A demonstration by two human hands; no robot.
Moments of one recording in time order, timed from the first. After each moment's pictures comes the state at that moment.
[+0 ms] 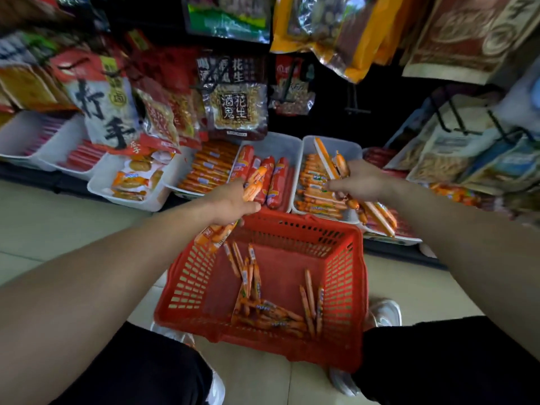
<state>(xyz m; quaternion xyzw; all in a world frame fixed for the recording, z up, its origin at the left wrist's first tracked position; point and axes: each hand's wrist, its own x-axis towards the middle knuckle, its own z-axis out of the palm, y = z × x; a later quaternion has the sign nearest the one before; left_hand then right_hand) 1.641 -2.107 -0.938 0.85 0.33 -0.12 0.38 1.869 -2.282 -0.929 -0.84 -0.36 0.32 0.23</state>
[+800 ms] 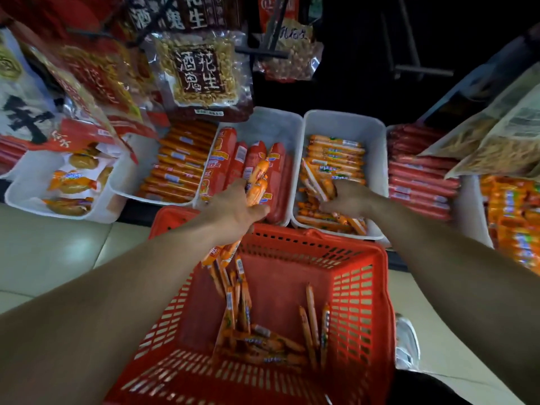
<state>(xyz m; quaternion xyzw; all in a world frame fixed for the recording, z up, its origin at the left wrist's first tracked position) 1.729 -2.077 -1.037 0.81 0.38 -0.10 0.43 1.960 -2.219 -1.124 -0.86 -0.36 0.36 0.08</state>
